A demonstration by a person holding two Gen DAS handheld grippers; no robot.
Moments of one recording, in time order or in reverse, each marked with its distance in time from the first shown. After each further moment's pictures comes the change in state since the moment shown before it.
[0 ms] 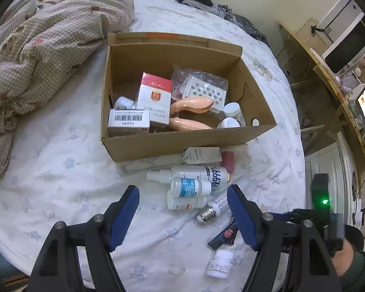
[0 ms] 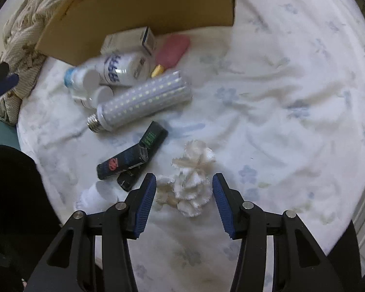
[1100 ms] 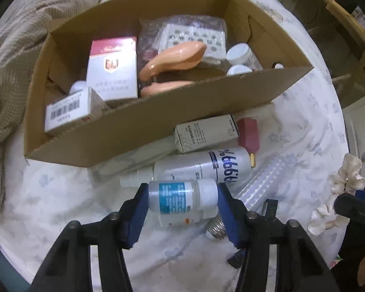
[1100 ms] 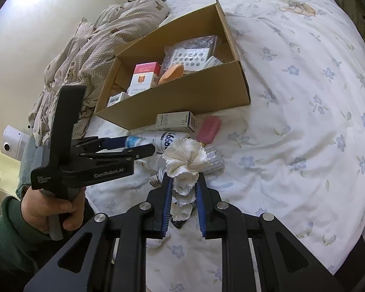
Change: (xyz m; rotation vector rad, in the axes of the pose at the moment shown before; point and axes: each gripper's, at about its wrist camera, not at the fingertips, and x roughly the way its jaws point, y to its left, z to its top) left arm 0.096 -0.039 -0.001 0.202 0.164 0.187; right arm -0.083 -0.006 0.003 0.058 -0.316 0.253
